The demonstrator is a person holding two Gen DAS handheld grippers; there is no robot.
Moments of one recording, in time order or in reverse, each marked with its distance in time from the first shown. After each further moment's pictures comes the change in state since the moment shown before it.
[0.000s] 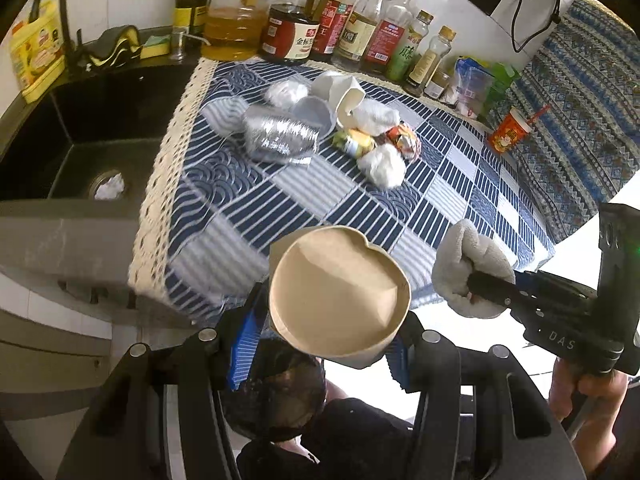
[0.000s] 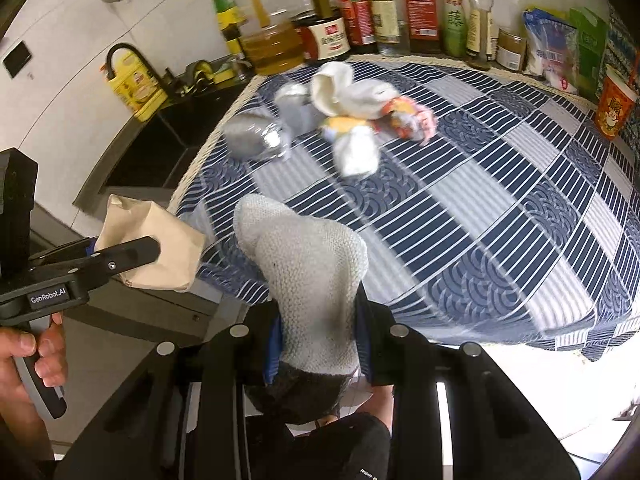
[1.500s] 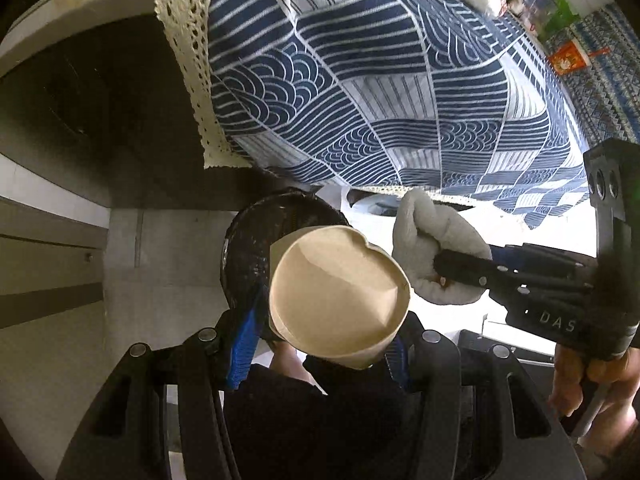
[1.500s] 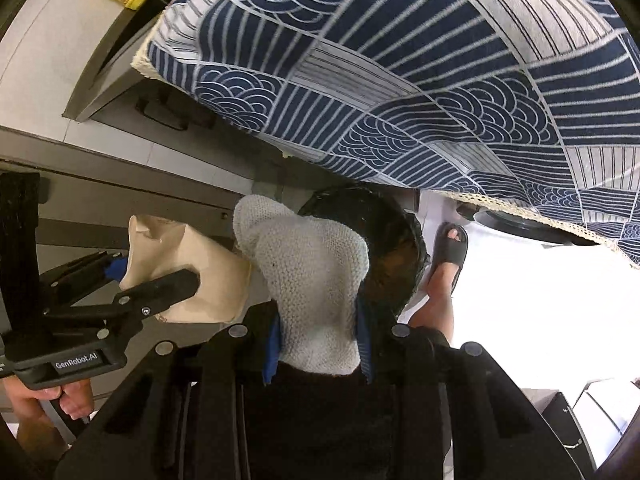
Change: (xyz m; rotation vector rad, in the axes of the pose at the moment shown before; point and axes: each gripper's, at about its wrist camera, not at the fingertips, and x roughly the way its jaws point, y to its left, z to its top) left arm 0.082 0.062 -0.144 -0.122 0.335 0.037; right arm 0.140 0.042 -0.111 0.060 0.407 0.116
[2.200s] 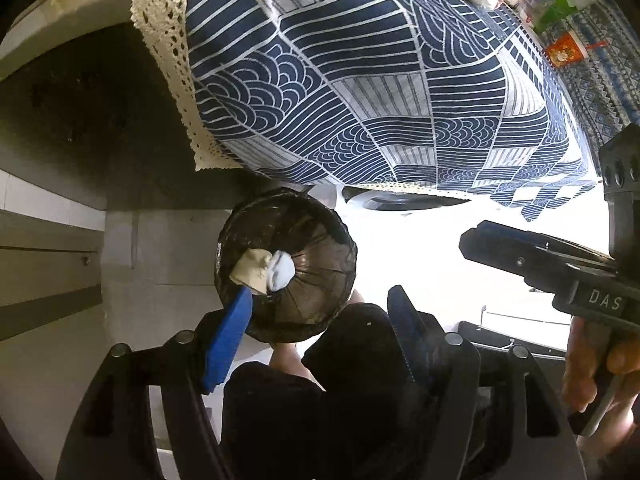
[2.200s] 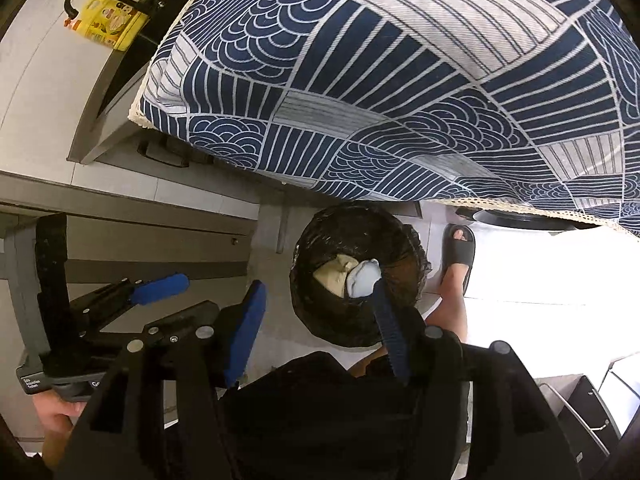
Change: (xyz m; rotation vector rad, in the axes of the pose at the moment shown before) left arm 0.002 -0.007 0.013 0.021 0.023 -0.015; right arm -0.026 -0.016 0.009 0.110 -0.068 0.049
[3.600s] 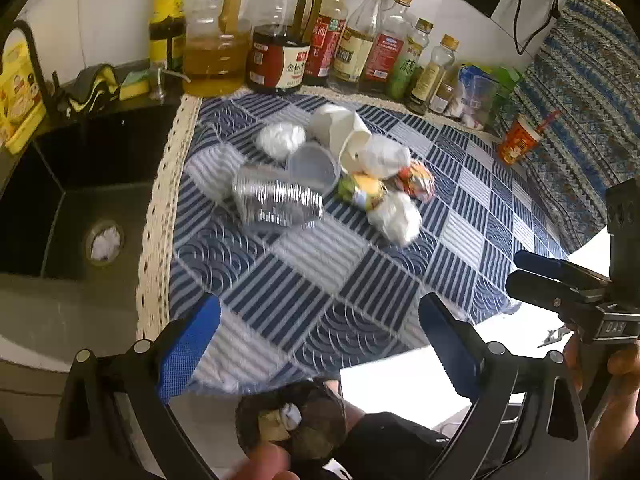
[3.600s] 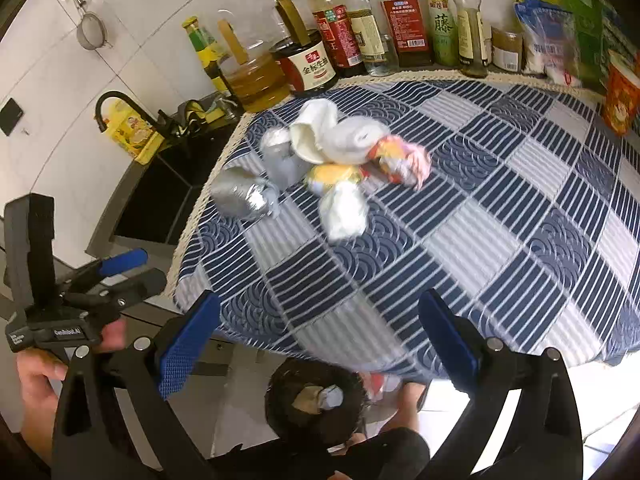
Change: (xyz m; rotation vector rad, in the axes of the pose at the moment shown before) left arm -0.124 -0.079 0.162 0.176 -0.398 0.029; right arm -0.169 -0.030 0.127 -0.098 -0.396 -0.051
